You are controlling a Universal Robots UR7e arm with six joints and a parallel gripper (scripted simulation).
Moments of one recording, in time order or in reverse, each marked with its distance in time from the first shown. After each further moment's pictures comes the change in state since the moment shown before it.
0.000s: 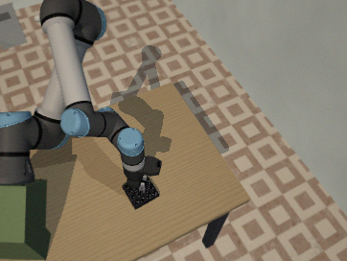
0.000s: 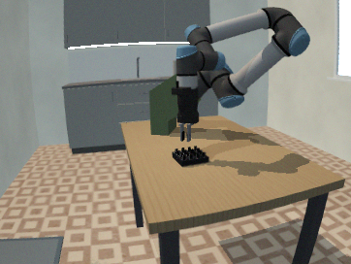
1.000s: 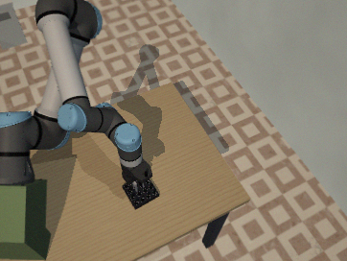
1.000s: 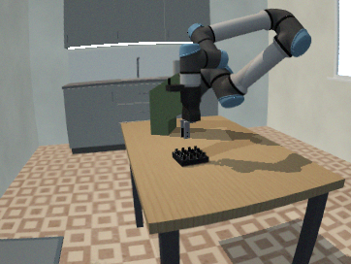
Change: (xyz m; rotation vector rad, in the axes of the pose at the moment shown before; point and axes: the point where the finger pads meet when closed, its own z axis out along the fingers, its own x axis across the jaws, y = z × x) arm 0.008 0.015 -0.008 0.003 0.003 0.687
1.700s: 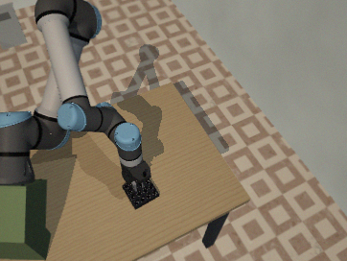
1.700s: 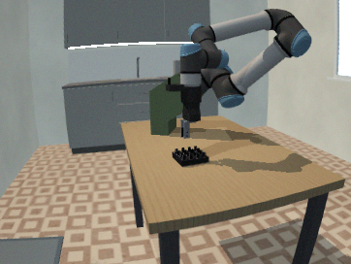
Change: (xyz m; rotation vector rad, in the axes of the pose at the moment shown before) arm 0.001 0.001 -0.001 0.004 0.002 0.060
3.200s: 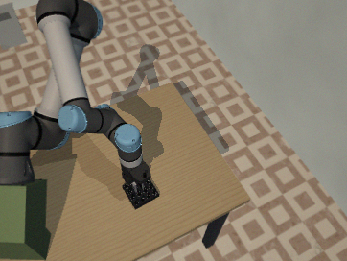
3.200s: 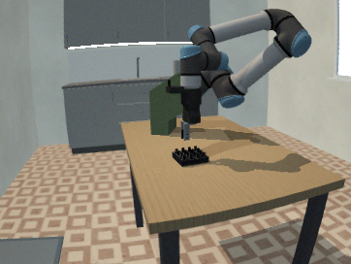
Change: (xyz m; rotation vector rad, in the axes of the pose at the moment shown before) arm 0.000 0.000 0.007 0.000 0.000 0.000
